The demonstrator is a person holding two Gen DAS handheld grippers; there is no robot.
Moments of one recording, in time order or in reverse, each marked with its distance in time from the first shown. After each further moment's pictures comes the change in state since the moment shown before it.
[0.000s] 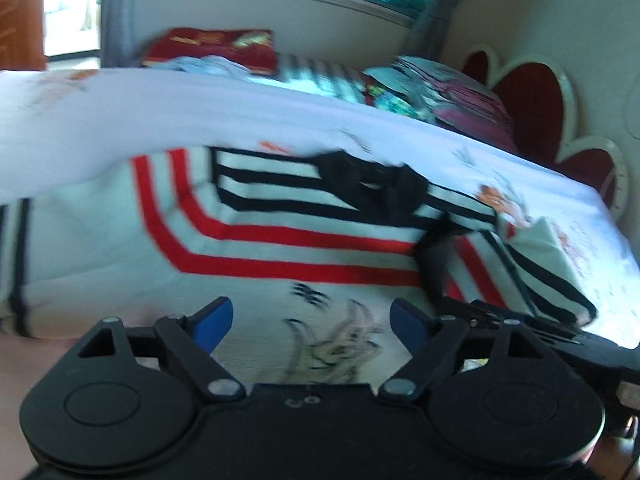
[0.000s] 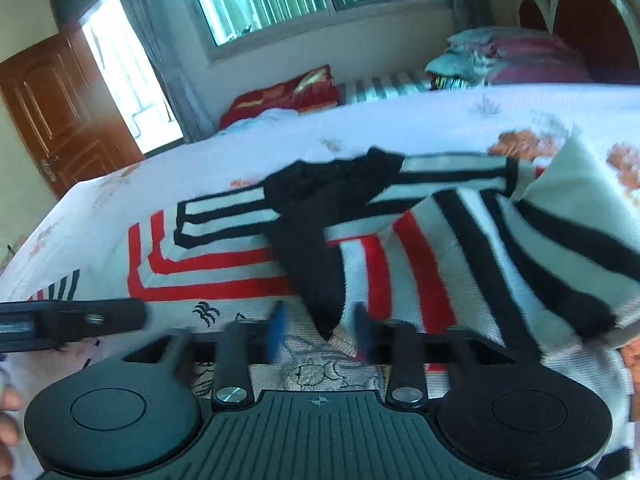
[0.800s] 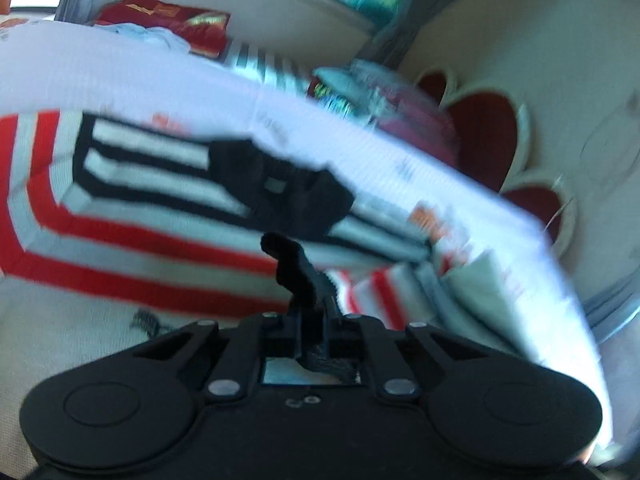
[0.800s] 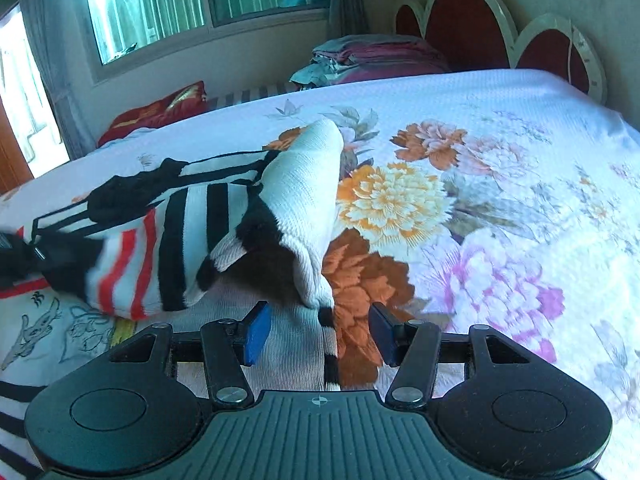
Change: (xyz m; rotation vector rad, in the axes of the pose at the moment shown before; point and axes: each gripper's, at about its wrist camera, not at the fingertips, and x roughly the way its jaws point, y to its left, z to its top) left arm 0.068 -0.030 0.019 -0.154 -0.042 -0.242; right arm -0.073 -0.116 -0.034 0.090 -0.027 -0.336
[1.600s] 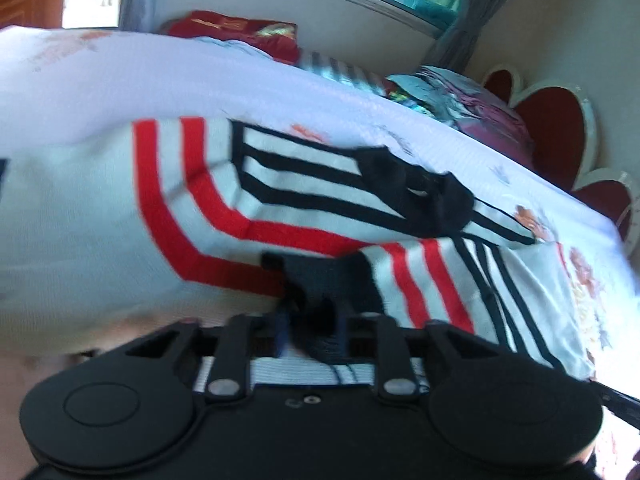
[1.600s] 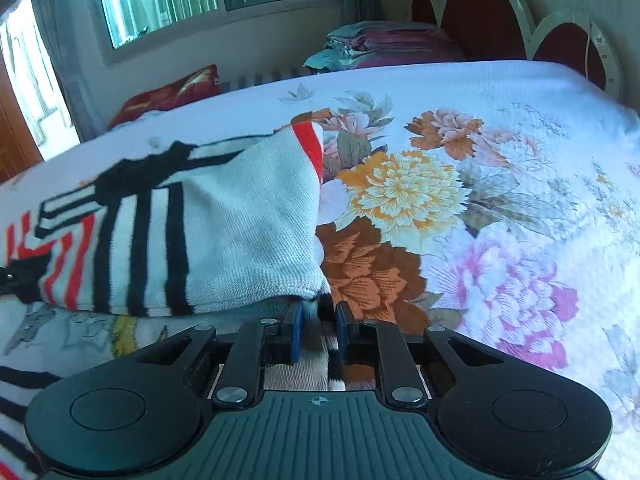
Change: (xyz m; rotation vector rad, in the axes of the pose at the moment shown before) left arm -0.031 0.063 -0.002 0.045 -0.009 0.270; right arm 0.003 -0.005 0.002 -0.006 0.048 0.043
